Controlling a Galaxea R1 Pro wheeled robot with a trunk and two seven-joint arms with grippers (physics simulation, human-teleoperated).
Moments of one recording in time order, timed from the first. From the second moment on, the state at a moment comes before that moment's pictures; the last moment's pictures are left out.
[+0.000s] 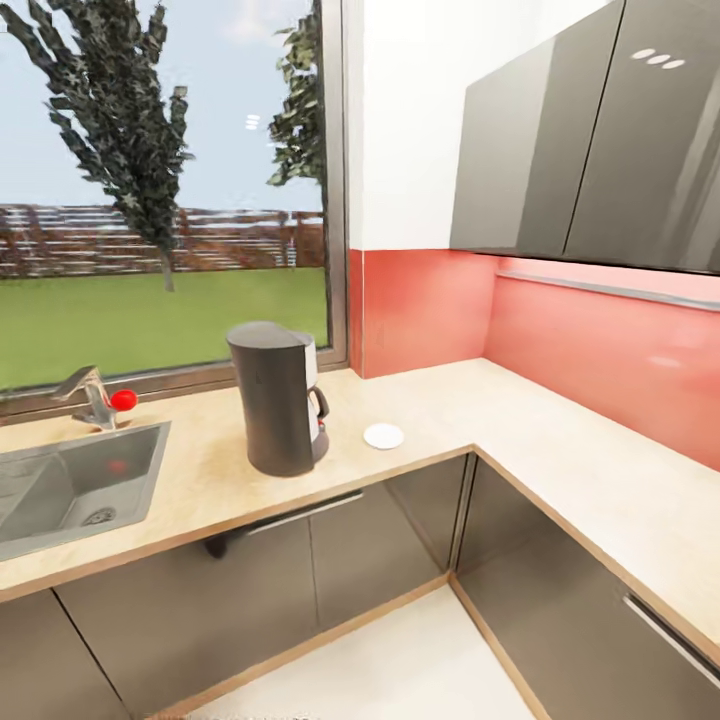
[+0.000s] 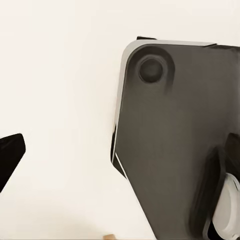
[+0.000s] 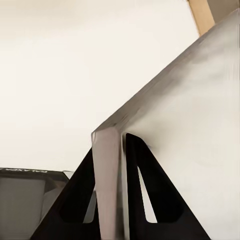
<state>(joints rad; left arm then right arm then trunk) 0.00 0.00 0.09 -0.02 0.01 -0.16 0.12 -0.02 0.03 0.09 -0.48 0.04 -0.04 -0.12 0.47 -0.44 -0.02</state>
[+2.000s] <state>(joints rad) 0.00 0.00 0.09 -0.02 0.00 -0.14 0.12 -0.02 0.03 0.10 -0.49 0.04 -0.04 -0.11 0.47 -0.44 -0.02</state>
